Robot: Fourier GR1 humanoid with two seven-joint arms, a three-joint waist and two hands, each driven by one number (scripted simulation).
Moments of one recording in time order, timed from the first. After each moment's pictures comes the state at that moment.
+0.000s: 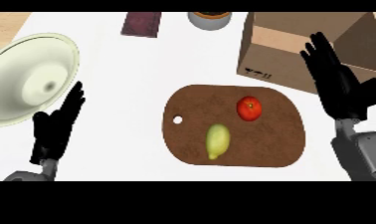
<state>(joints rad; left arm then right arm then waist) -0.03 0.46 -0.23 -1.41 0.25 0.27 0.05 -0.27 -0.43 0.13 -1.50 -0.46 -0.22 0.09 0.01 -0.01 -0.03</state>
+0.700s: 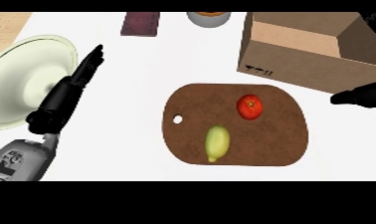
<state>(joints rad) -0.23 0.53 -0.29 -1.52 0.16 0.10 -0.09 -0.41 -0.78 0.07 -1.47 -0.26 0.17 -0.24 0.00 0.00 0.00</state>
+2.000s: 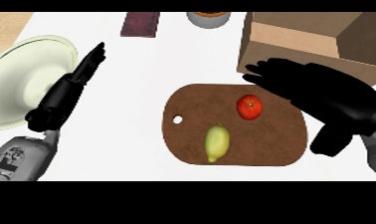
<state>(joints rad) -0.24 0.49 -0.23 -1.50 0.12 0.02 -0.10 -0.56 -0.82 0.49 -1.85 0.37 0.54 0.15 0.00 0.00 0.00</state>
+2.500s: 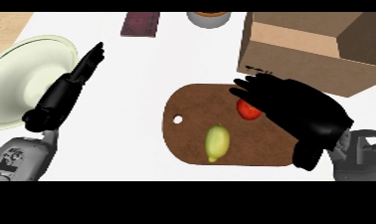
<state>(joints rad) -0.23 0.45 -0.18 -1.51 0.08 -0.03 -0.10 -0.50 -0.65 0.52 -1.89 0.48 0.68 0.34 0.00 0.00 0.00</state>
